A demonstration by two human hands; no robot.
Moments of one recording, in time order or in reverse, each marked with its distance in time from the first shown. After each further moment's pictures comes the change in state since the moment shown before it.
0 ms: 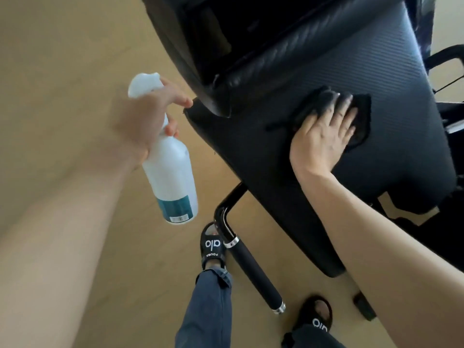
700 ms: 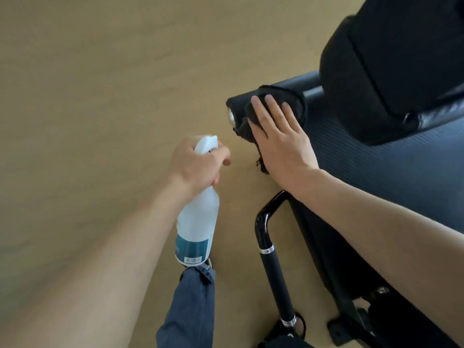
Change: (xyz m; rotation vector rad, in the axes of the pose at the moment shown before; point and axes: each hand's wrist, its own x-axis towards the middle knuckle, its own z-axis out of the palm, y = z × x) left_hand -0.021 -0.091 -0.040 0.022 0.026 -0.228; right_hand -0.044 -0.119 0.032 -0.624 -0.095 -1.232
